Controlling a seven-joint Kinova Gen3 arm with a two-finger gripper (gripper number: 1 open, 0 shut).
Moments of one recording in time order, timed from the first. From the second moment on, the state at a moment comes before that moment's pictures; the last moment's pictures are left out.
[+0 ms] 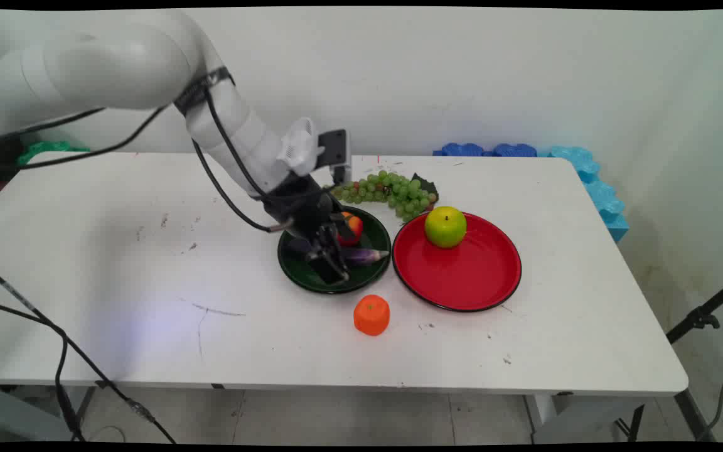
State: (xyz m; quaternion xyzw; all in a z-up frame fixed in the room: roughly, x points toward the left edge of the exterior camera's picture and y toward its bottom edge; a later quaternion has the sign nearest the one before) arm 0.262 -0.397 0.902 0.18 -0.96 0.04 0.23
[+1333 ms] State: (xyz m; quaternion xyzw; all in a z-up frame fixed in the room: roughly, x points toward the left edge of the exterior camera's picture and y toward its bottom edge) arm 0.331 -0.446 0.849 0.14 -0.97 0.04 0.20
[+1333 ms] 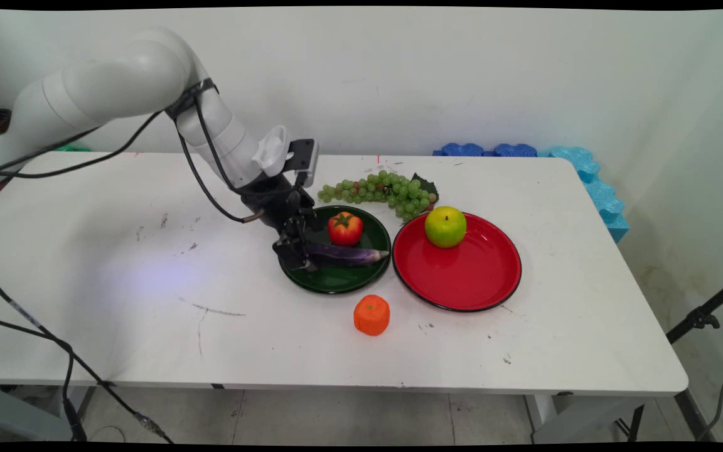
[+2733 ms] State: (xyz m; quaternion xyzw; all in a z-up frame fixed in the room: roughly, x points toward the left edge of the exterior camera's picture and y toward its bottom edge) arm 0.329 -0.466 0.797 0.14 -0.97 0.04 0.21
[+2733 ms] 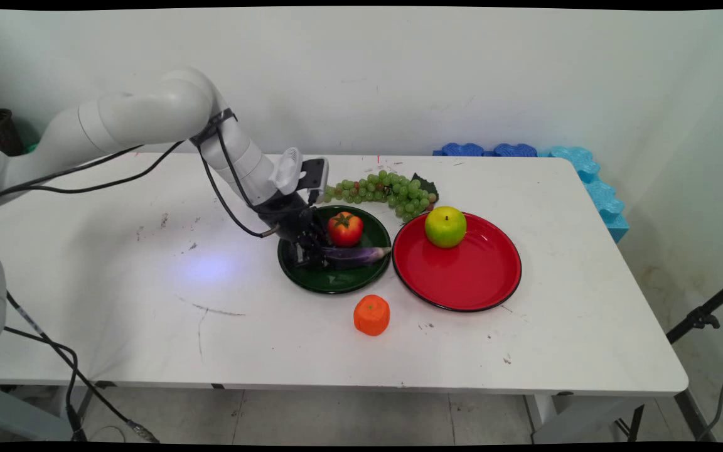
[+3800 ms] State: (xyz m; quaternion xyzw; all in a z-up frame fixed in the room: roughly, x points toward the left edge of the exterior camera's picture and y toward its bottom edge) arm 0.296 -0.447 0.872 0.16 -0.95 0.05 0.25
